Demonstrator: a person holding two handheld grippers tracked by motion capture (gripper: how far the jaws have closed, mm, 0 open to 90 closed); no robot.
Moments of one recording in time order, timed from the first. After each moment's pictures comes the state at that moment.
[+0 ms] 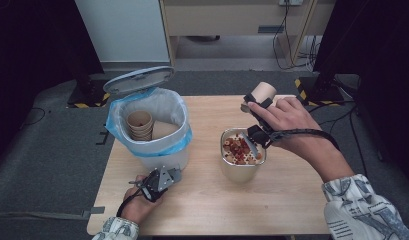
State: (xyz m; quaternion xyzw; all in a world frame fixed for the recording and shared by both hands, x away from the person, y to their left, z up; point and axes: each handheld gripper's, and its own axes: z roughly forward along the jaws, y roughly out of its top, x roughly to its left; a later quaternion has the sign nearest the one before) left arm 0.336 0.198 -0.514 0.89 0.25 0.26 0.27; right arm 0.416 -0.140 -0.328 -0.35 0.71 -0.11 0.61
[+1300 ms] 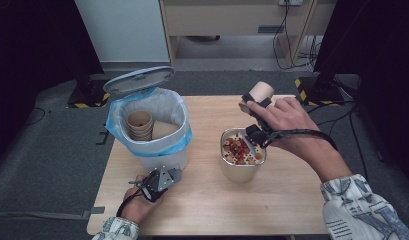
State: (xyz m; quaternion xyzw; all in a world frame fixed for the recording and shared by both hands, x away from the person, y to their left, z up) left arm 0.336 0.198 -0.514 0.89 0.25 0.26 0.27; right arm 0.417 -0.136 -0.331 -0.35 0.70 -0.09 0.61
